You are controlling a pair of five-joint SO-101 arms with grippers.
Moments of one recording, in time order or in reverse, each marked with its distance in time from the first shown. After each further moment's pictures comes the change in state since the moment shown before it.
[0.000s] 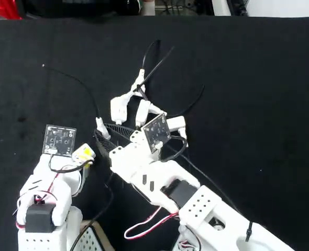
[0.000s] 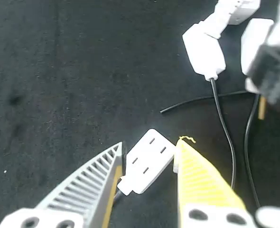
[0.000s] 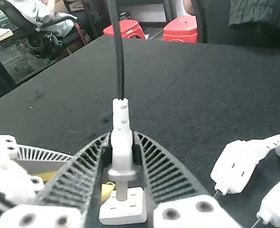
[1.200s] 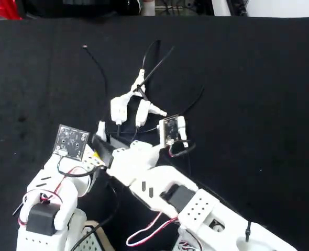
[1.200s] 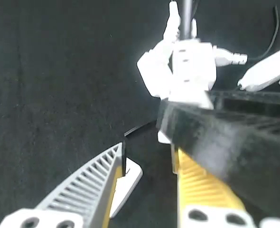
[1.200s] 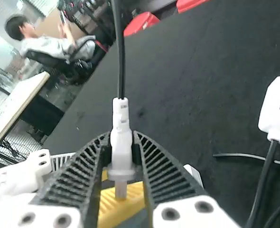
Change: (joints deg) left arm 10.2 0.2 -2.0 -3.4 2.2; right arm -3.0 0.0 4.3 -3.3 -25.7
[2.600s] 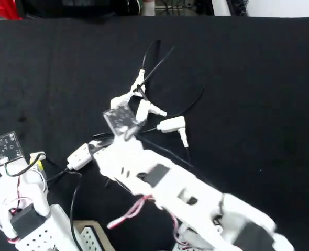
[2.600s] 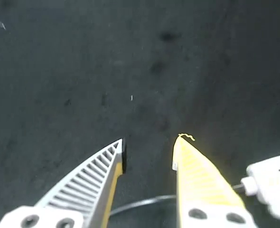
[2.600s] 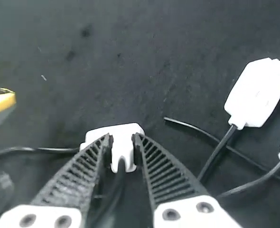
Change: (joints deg) left arm -48.8 -0.1 5.6 2.2 -7.0; right arm -0.4 31.4 -22.6 16.2 26.2
